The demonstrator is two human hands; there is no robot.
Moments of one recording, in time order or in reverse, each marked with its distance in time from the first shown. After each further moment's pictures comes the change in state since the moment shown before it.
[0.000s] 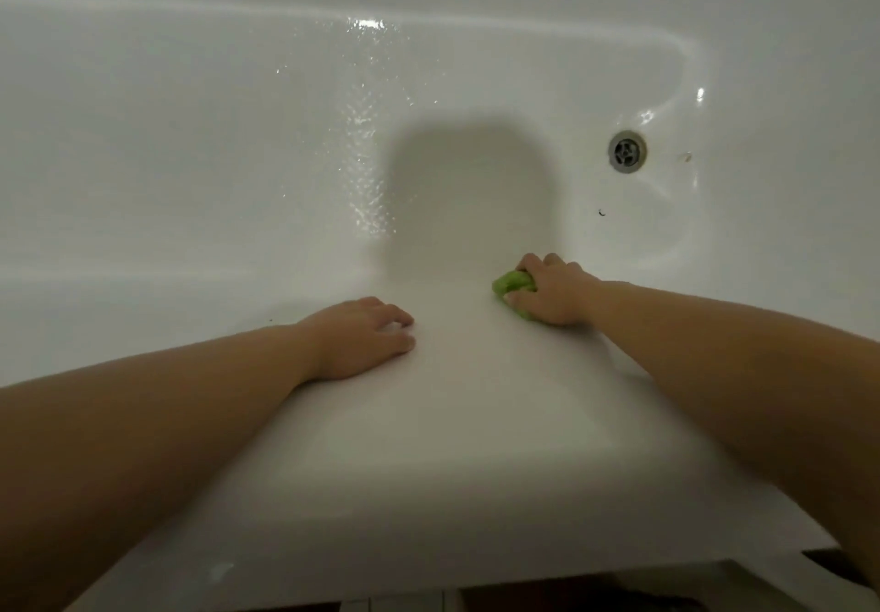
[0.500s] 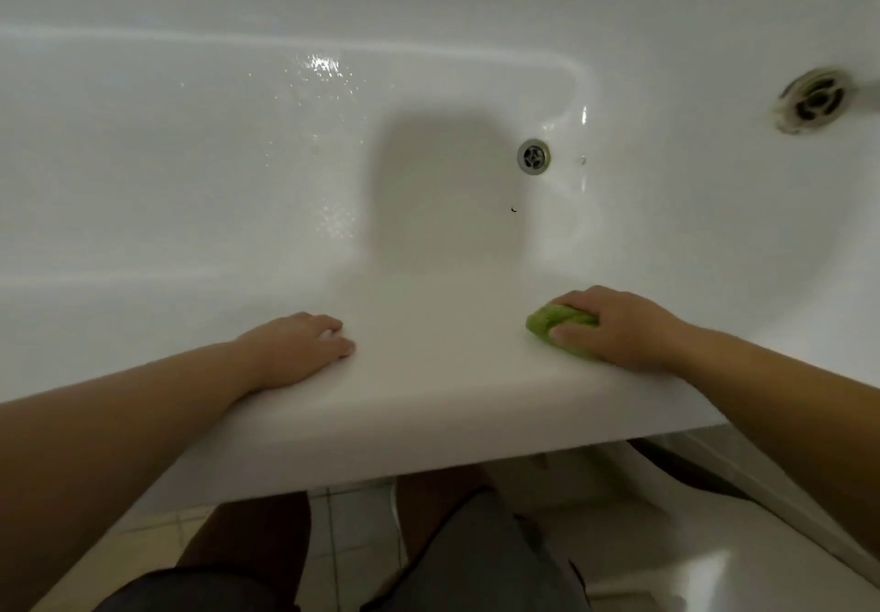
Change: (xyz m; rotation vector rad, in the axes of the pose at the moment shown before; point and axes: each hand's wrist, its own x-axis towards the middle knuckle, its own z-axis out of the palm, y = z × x) left_hand -0.063 0.055 -0.004 -0.020 -0.029 -0.171; right_hand -0.226 0.088 -0.059 0.128 0.024 -0.002
